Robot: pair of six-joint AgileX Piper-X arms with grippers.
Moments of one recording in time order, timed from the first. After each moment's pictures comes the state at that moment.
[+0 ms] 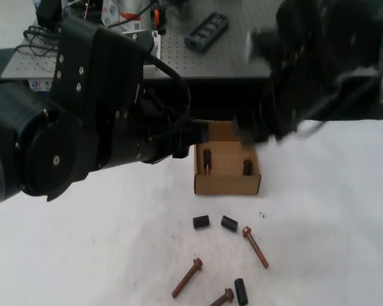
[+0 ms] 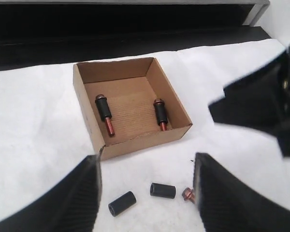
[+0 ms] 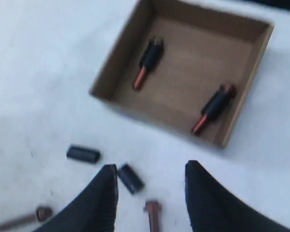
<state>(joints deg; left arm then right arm) -35.5 75.9 -54.4 14.5 0.0 -19.1 15.5 95.5 -70.7 46.7 -3.0 -2.6</state>
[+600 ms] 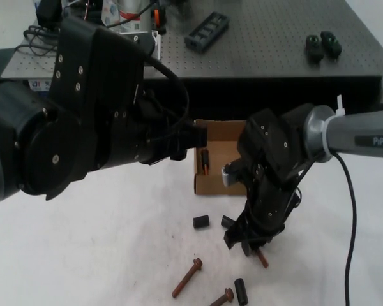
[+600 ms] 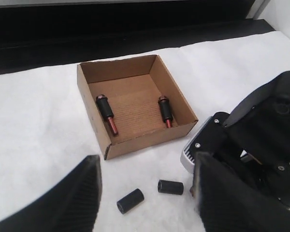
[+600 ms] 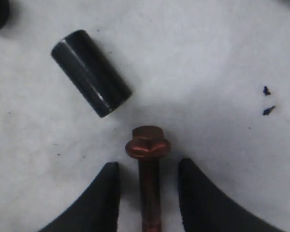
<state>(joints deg) -35.5 75.9 -54.4 15.0 0.0 -17.0 18.2 108.0 -65.7 45.3 1.7 -3.1</state>
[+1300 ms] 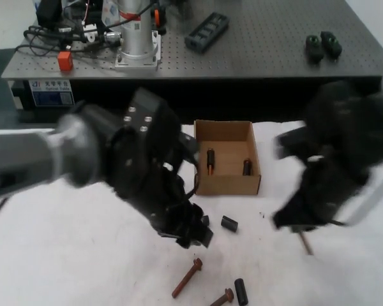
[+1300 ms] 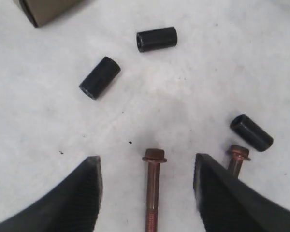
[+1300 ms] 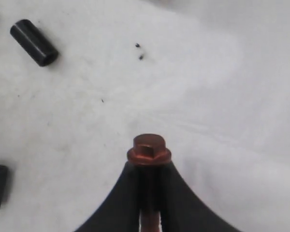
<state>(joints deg) -36.4 97.8 -64.1 34.3 14.0 5.6 7.8 82.5 -51.9 43.2 0.3 -6.5</state>
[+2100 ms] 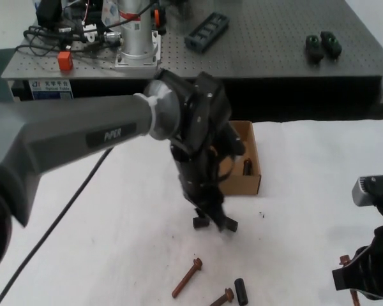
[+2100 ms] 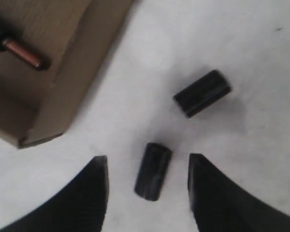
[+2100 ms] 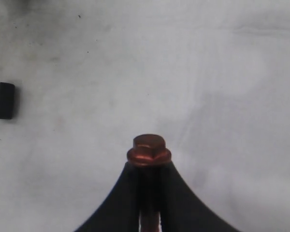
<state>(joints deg) -38.0 116.1 -88.2 46.4 2.7 24.5 -0.5 54.5 -30.6 45.9 -5.8 -2.8</state>
